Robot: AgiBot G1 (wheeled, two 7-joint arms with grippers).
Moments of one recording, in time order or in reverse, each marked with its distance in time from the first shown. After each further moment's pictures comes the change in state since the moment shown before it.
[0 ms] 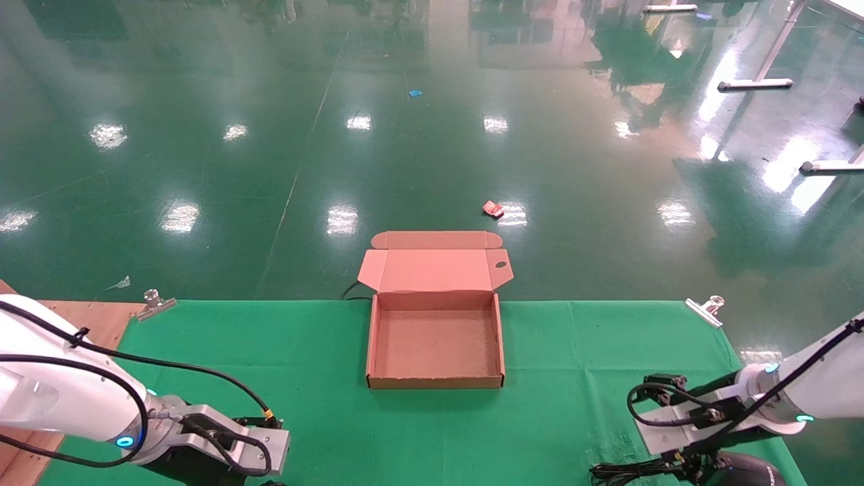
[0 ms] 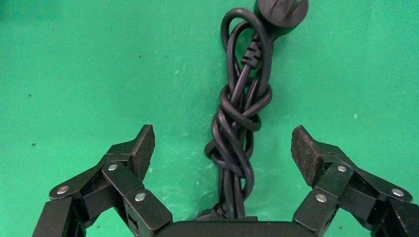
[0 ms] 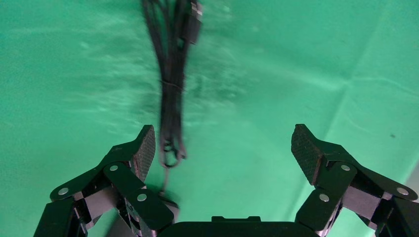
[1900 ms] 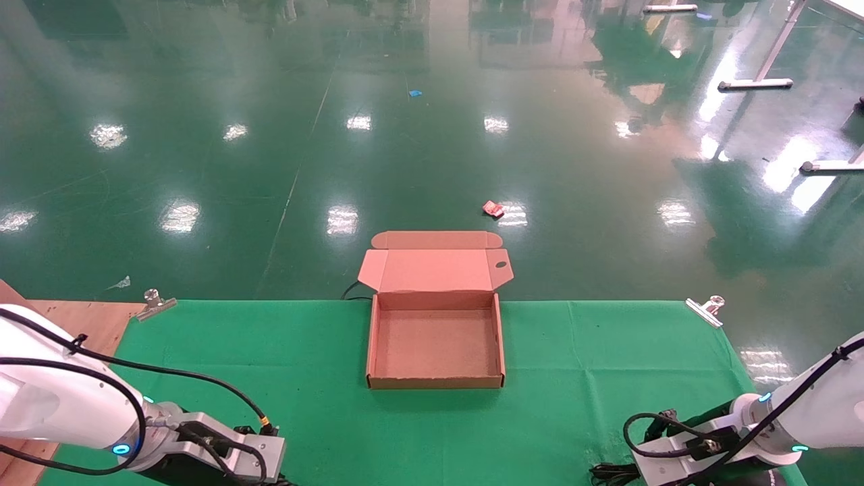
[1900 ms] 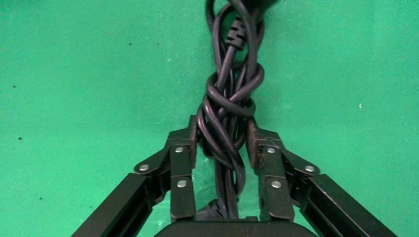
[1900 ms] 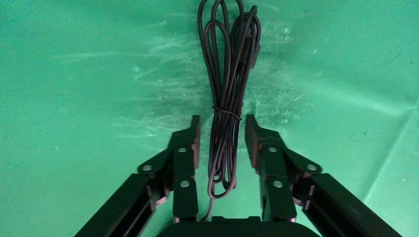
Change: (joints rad) left arm -0.011 0.025 -0.002 0.120 -0.003 -0.032 0.094; right arm -0.038 -0.016 0.000 -0.036 0.001 -0.006 -0.015
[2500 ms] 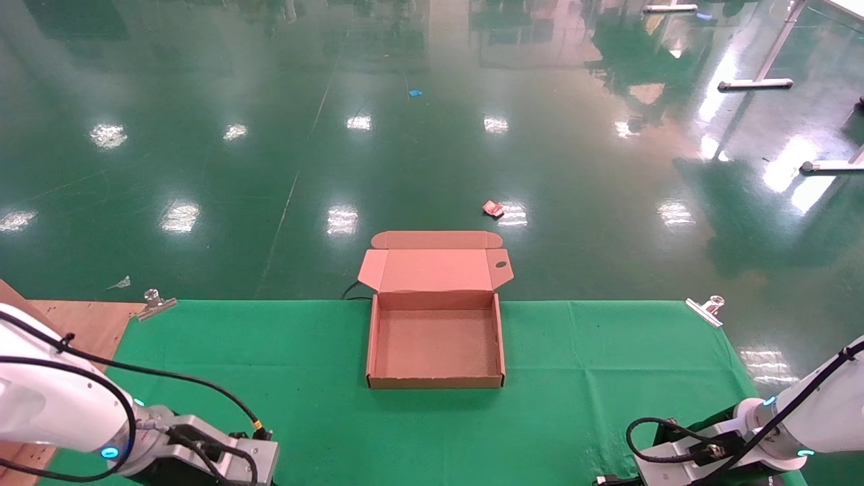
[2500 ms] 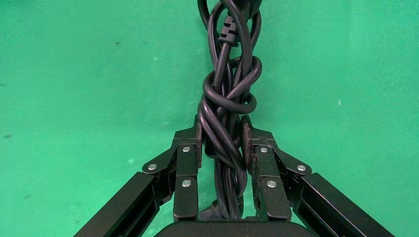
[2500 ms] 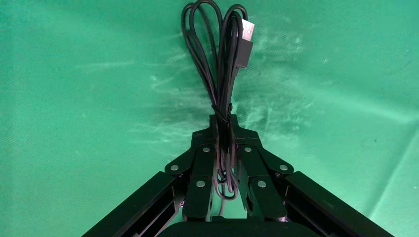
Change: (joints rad) left arm -0.028 -0.012 0.000 0.004 0.000 0.046 0.014; right arm 0.023 0.013 0.007 0.004 0.010 -0.050 -0.004
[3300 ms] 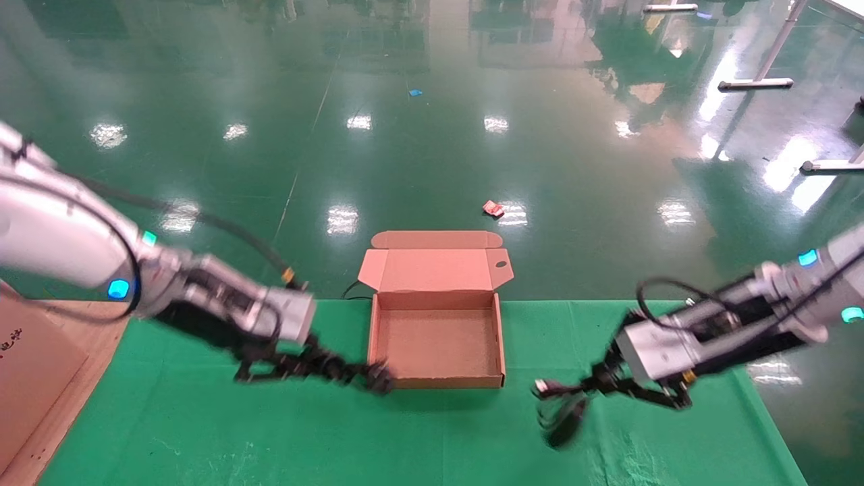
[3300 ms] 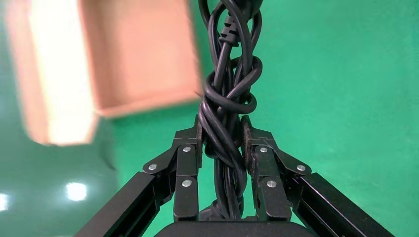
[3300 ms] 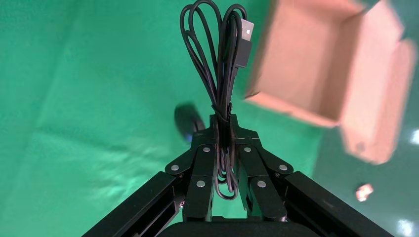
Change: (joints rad) left arm -0.290 0.049 -0.018 -0.165 -0.022 0.155 -0.098; right arm 0.325 -0.003 0.056 0.033 0.084 -0.387 0.026
